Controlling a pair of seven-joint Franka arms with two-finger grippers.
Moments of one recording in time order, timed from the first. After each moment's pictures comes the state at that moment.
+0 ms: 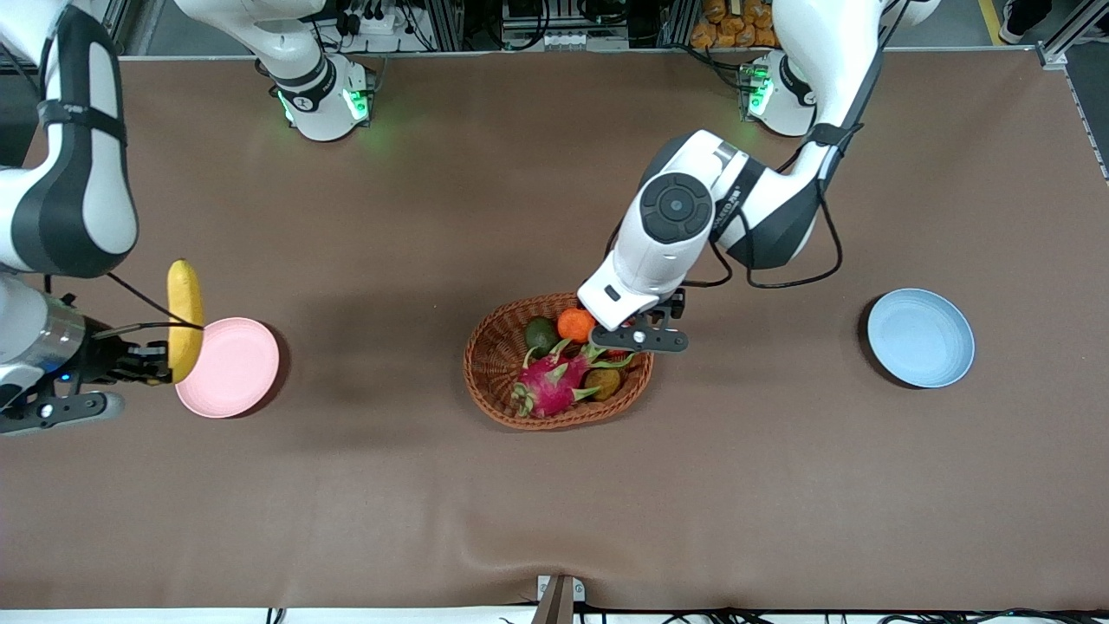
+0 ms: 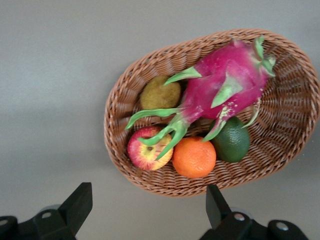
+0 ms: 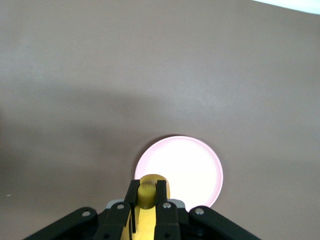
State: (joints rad) left arm -0.55 0.54 -0.12 -1.41 -0.01 1.97 -0.54; right arm 0.05 0.42 -0.13 -1.41 0.04 1.86 -0.30
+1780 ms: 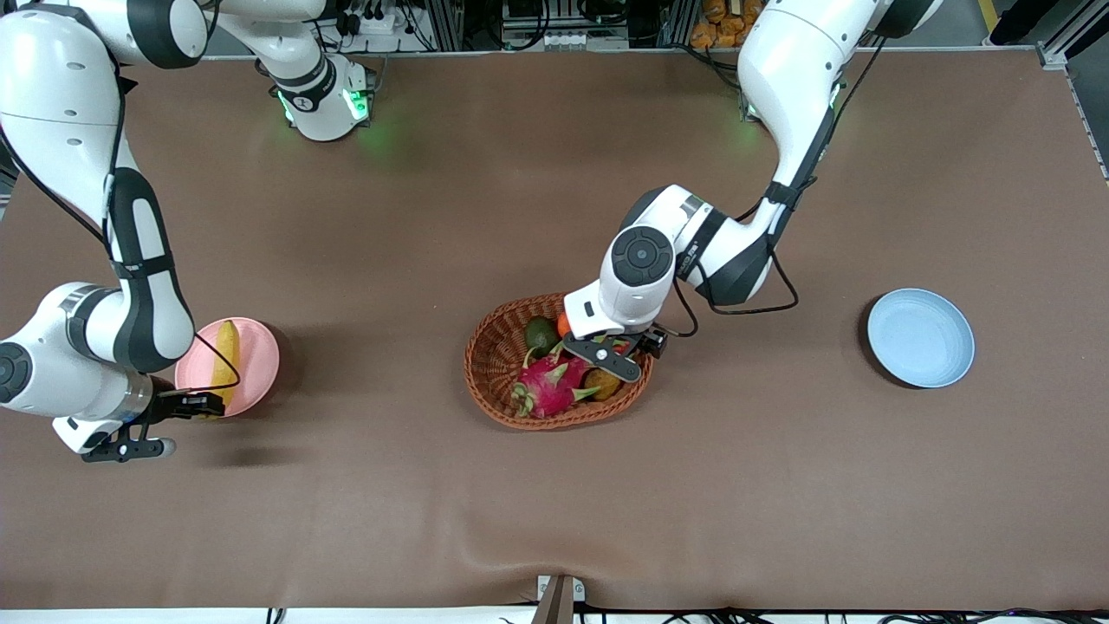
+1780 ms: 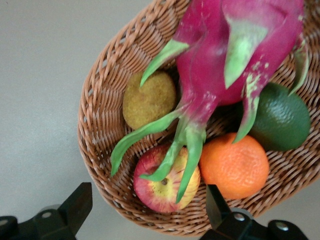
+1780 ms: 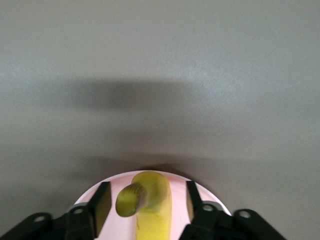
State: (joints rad) left arm -0.57 0.67 -0.10 -1.47 0.05 2.11 -0.13; right arm -0.06 0.70 -0.12 -1.52 0.13 2.20 -0.31
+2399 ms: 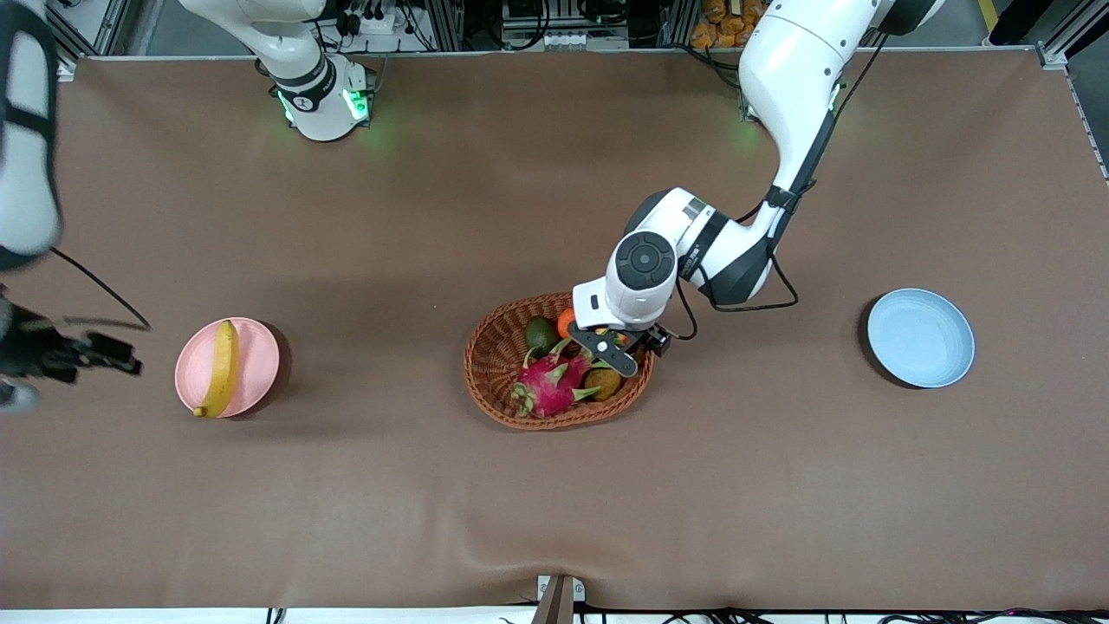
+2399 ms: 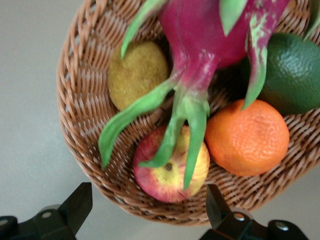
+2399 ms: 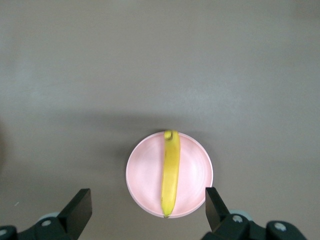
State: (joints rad) left arm -0.55 0.66 -0.10 -1.54 0.05 2.15 0.00; right arm -0.07 0.30 -0.13 -1.50 0.13 1.85 -0.31
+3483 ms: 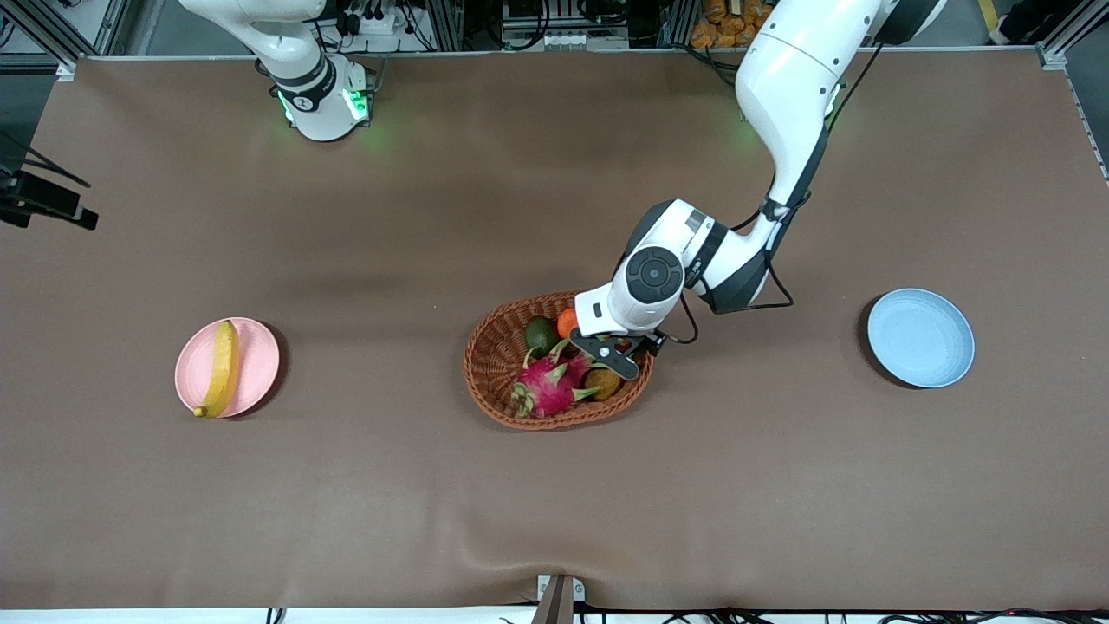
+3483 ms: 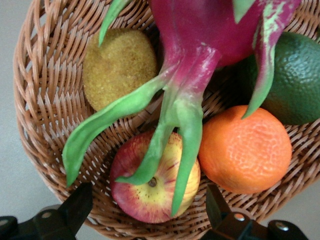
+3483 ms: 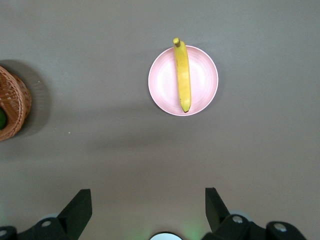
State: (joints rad) left arm -0.55 0.70 -0.10 -1.56 -0.04 2.20 0.00; right arm -0.05 0.02 -0.10 -1.52 0.07 1.43 -0.07
